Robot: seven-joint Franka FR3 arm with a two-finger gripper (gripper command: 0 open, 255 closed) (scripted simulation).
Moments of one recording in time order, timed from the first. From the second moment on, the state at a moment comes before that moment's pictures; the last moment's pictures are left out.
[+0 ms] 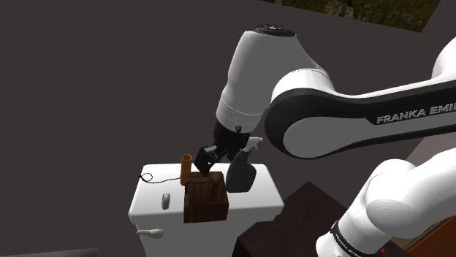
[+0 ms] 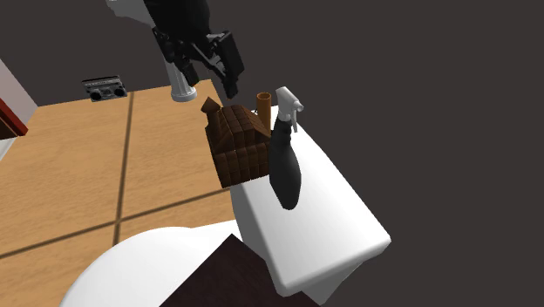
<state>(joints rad) 0.12 -0.51 0.67 -2.42 0.18 2.17 0.56</state>
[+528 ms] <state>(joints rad) 0.11 -0.45 0.72 -2.48 0.17 2.28 0.60</state>
